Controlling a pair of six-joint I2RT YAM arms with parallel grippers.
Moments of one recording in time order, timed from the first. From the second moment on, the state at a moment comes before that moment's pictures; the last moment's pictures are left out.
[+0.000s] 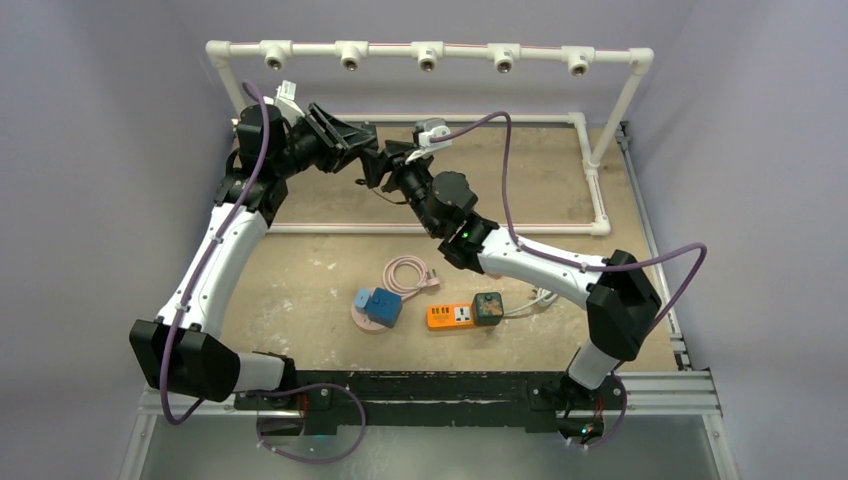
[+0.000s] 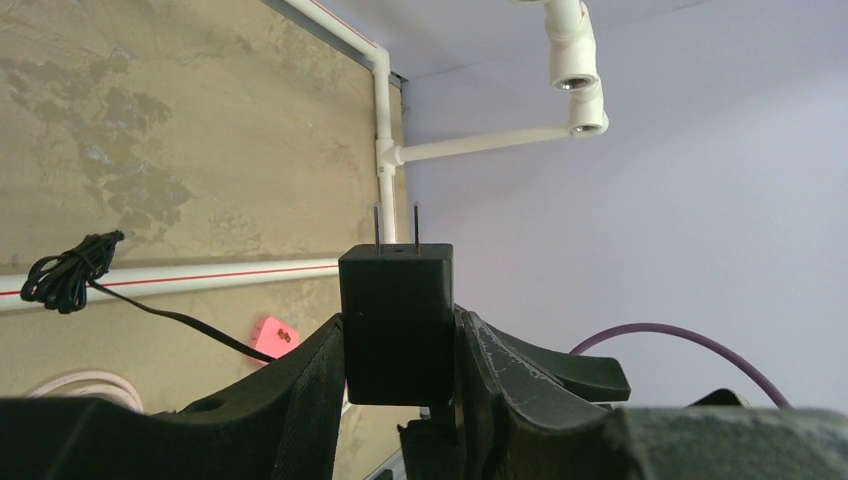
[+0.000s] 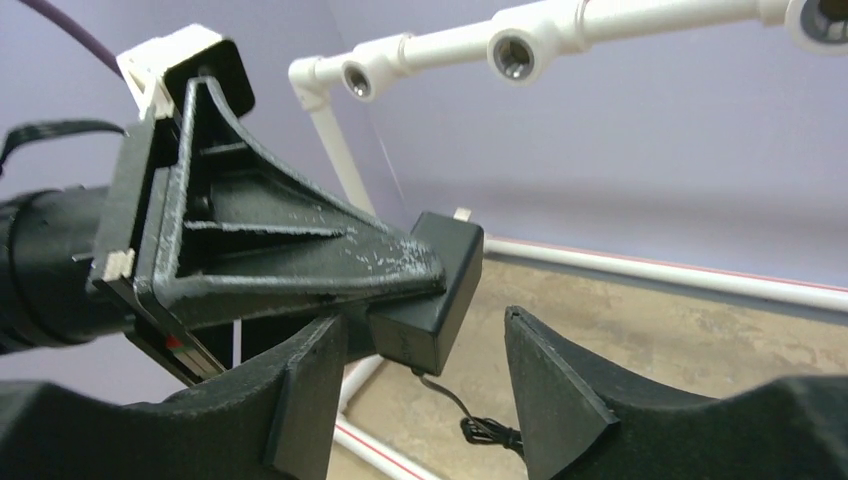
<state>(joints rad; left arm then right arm) -0.19 1.33 1.35 -0.25 0.47 -1.07 0.93 1.66 1.29 0.64 0.37 0.23</state>
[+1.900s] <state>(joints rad) -0.22 1.01 1.28 -0.51 0.91 1.40 0.81 1.50 1.57 -0.26 0.01 0.92</state>
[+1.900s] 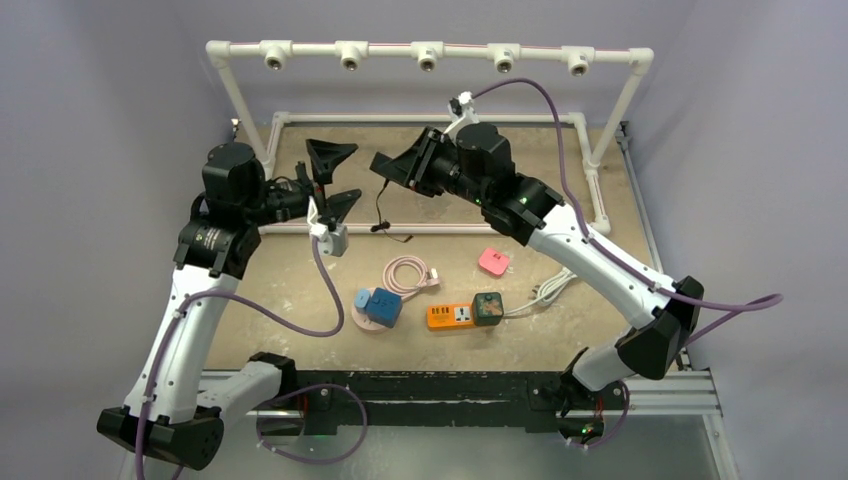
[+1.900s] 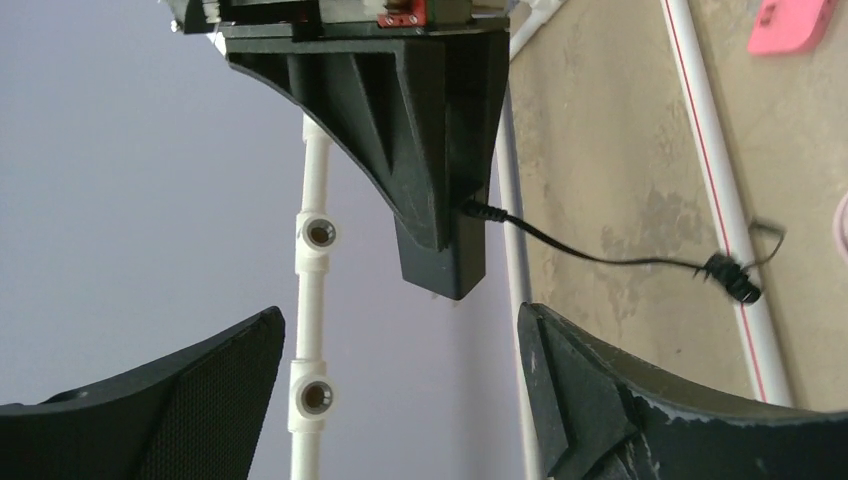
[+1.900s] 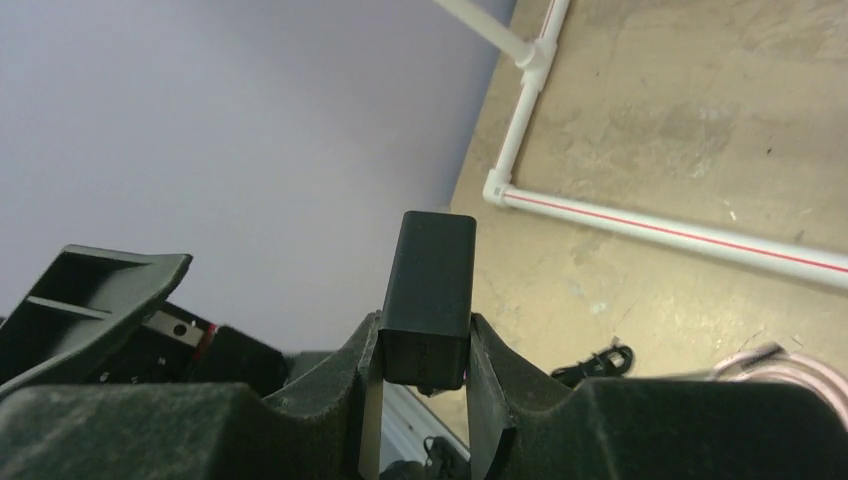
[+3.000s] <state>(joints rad) -0.34 0.87 0.90 0.07 0.76 1.57 0.78 1.49 1.52 -0.11 -0.31 1.24</state>
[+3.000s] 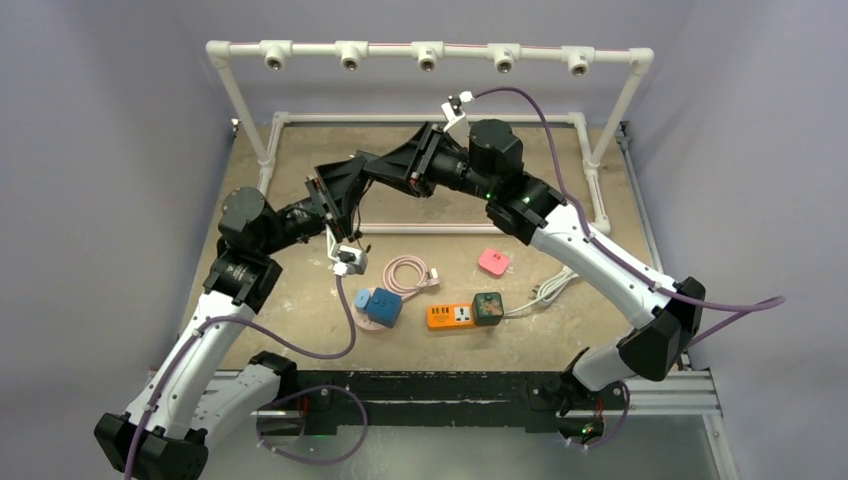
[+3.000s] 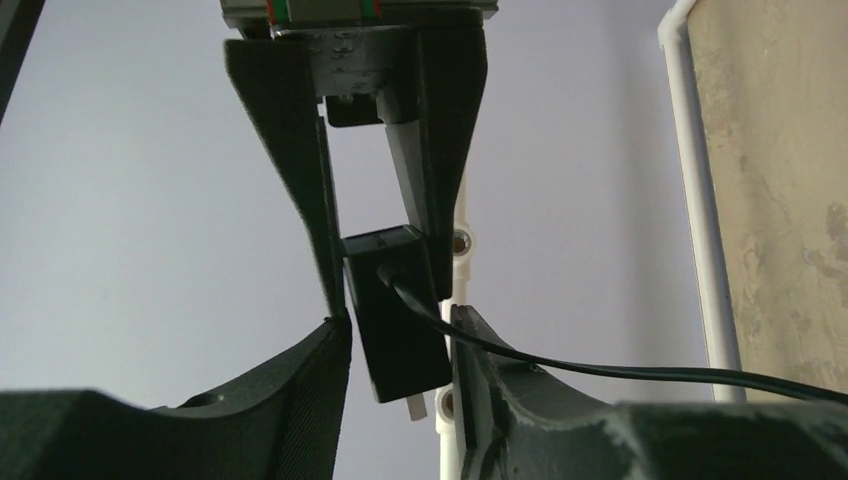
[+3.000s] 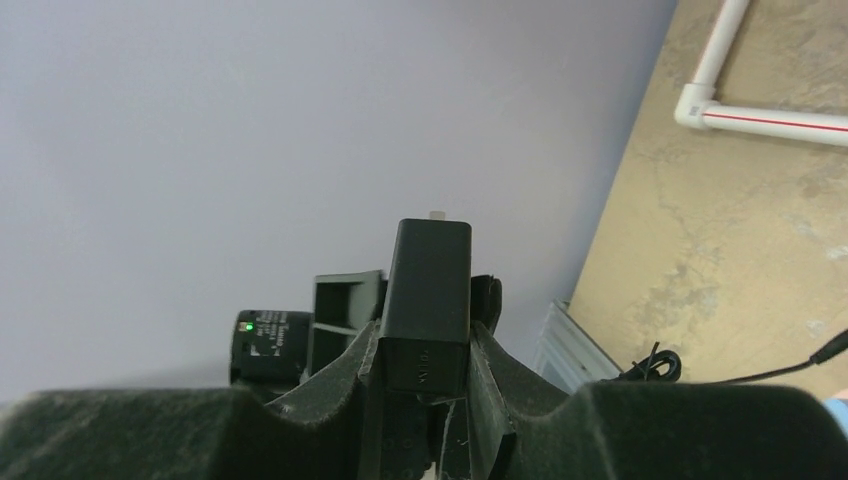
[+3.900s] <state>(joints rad) -0.37 0.89 0.96 0.06 0.69 1.33 0.75 1.47 1.55 -0.16 -0.37 1.15</state>
